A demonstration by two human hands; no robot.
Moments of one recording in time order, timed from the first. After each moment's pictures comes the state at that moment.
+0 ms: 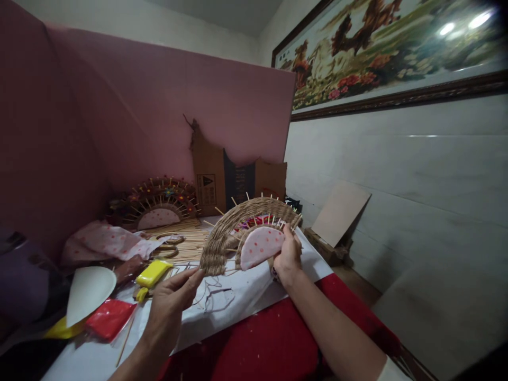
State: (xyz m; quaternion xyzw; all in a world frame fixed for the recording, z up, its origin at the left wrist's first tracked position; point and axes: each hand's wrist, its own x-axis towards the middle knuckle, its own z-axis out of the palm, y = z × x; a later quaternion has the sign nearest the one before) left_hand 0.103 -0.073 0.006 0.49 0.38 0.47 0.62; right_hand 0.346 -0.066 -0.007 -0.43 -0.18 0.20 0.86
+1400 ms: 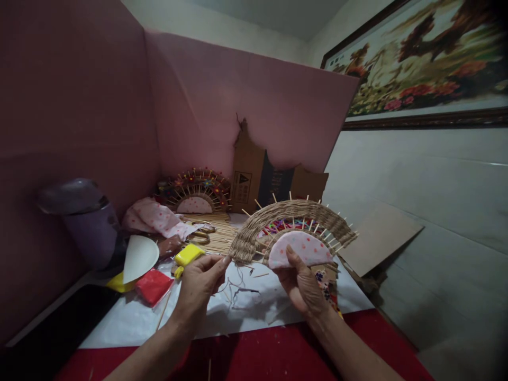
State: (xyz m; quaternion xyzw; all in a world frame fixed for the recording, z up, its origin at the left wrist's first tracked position) left_hand 0.093 -0.073 0.016 0.49 0.38 0.50 0.60; right_hand 0.281 -0.099 0.005 -0.27 -0.16 0.54 0.78
